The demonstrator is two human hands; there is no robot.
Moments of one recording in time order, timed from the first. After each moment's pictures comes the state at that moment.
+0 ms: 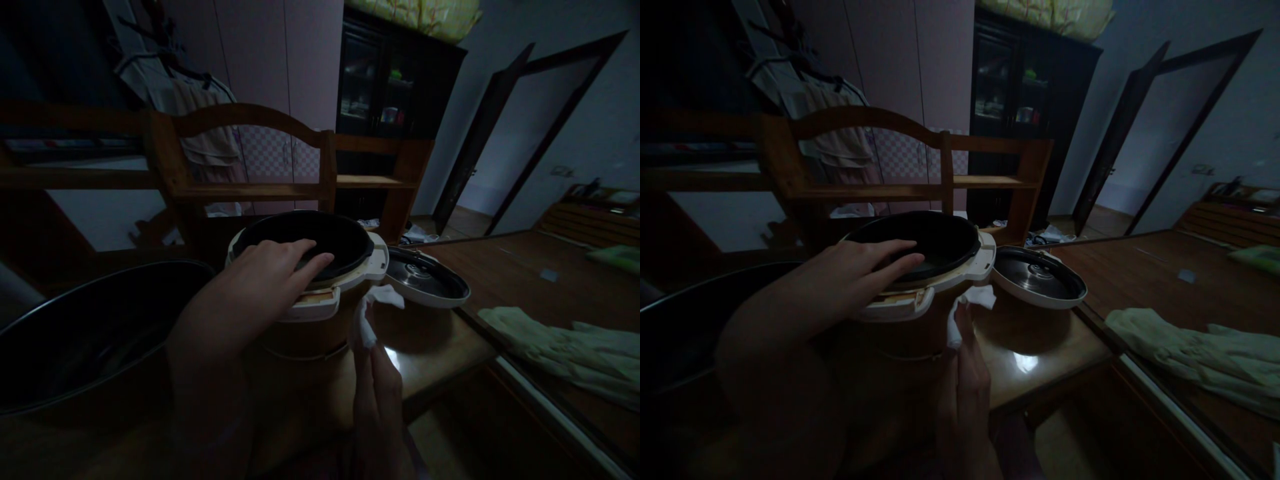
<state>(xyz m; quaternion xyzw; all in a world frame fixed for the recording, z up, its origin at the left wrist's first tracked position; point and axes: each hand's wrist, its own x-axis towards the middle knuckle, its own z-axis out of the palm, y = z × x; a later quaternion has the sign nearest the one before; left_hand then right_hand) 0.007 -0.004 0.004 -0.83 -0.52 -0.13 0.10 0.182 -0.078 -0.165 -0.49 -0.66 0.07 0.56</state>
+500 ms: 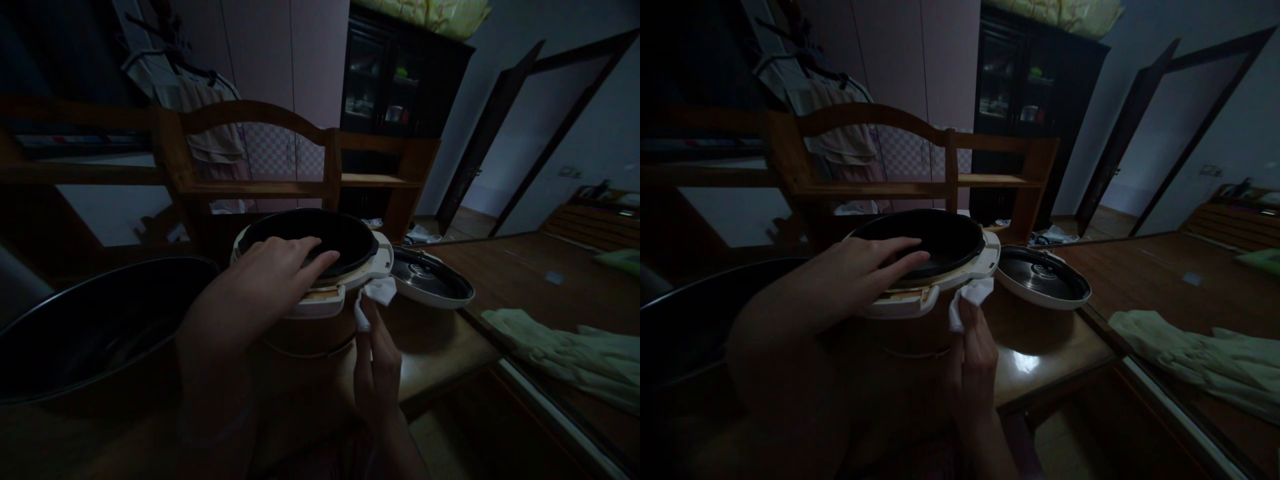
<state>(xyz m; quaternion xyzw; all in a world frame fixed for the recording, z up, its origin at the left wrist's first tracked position) 0.007 -0.005 0.006 -0.84 -0.52 -0.14 0.10 0.189 -0.047 -0.170 -0.47 -0.68 0.05 0.57</state>
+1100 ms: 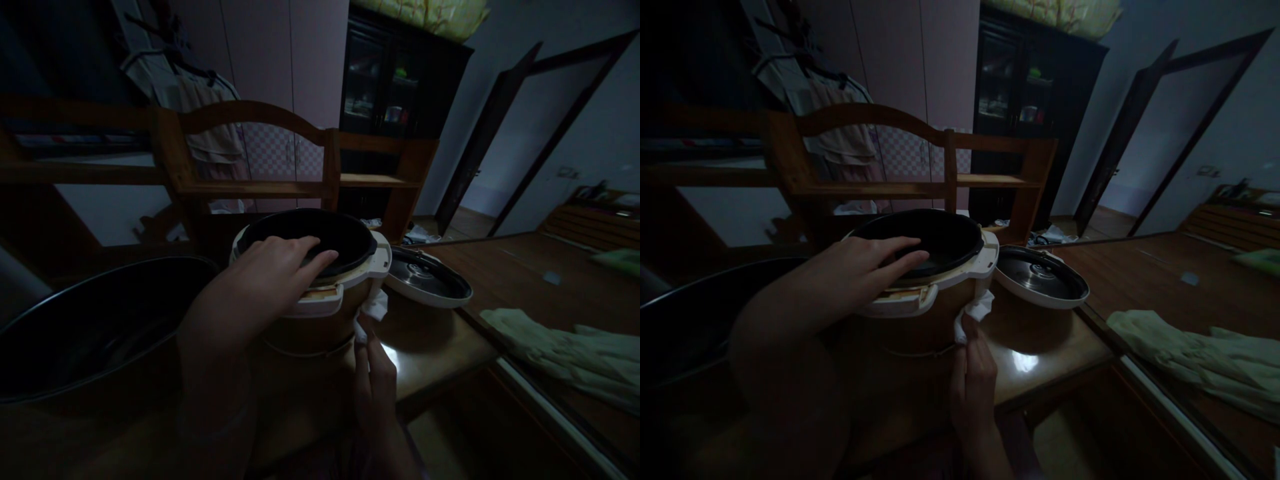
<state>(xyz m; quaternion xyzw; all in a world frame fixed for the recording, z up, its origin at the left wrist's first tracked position) 0.008 -0.005 0.005 -0.85 -0.50 -0.13 0.12 0.198 -0.055 -0.212 -0.51 -0.66 0.10 0.54</state>
